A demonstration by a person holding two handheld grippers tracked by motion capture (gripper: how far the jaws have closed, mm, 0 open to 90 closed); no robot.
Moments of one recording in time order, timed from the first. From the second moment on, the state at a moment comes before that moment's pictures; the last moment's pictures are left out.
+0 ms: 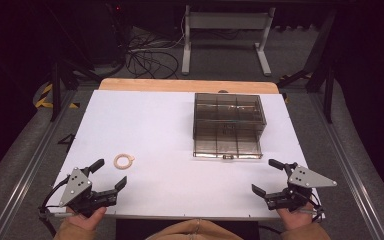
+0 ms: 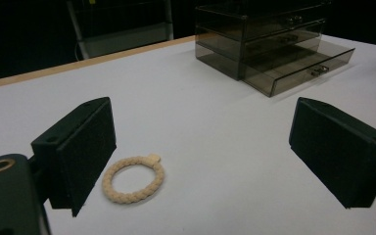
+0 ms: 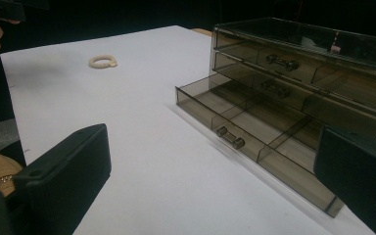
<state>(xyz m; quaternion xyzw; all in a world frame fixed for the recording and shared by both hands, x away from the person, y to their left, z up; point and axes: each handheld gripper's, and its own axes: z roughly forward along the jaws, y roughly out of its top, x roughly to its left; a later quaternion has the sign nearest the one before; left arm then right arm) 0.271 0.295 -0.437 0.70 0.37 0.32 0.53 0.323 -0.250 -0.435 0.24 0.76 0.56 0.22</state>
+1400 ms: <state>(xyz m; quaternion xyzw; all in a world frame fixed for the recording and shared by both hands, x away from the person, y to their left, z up) 0.288 0.292 -0.422 0.71 0.37 0.30 0.52 0.325 -0.248 -0.439 0.24 0.77 0.56 0.21</state>
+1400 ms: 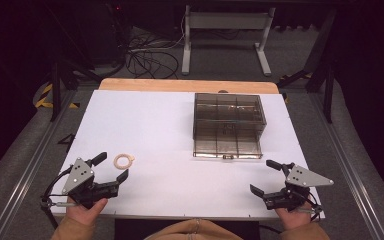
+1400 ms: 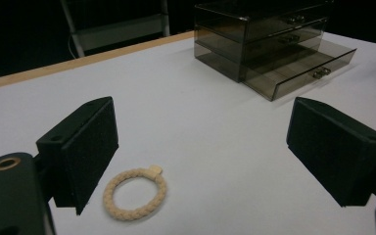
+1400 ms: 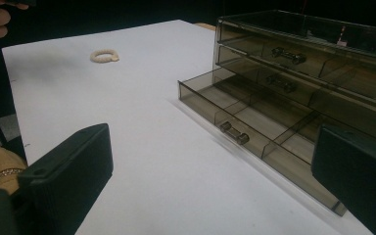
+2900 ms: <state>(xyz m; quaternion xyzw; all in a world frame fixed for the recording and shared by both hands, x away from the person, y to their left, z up) 0.339 0.284 -0.393 0.71 0.38 0.28 0.52 0.326 -0.248 -0.441 0.24 0.77 0.55 0.21</state>
